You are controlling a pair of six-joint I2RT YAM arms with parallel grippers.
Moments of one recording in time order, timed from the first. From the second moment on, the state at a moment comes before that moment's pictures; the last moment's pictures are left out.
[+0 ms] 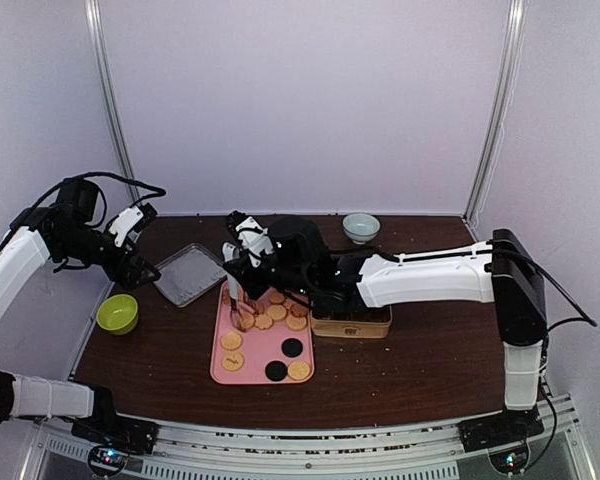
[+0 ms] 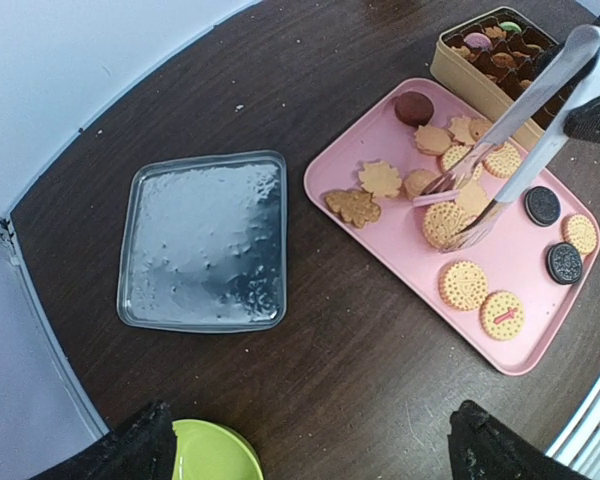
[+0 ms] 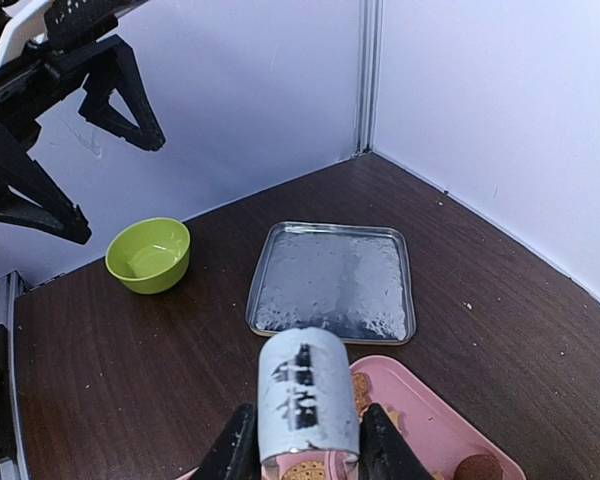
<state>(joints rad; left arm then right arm) -0.07 1.12 1.13 -0.94 0.38 0.57 1.09 2.02 1.56 0.20 0.13 0.04</state>
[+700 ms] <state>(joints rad) -0.07 1.12 1.13 -0.94 0.41 0.57 1.11 1.89 1.38 0.24 0.05 0.10</state>
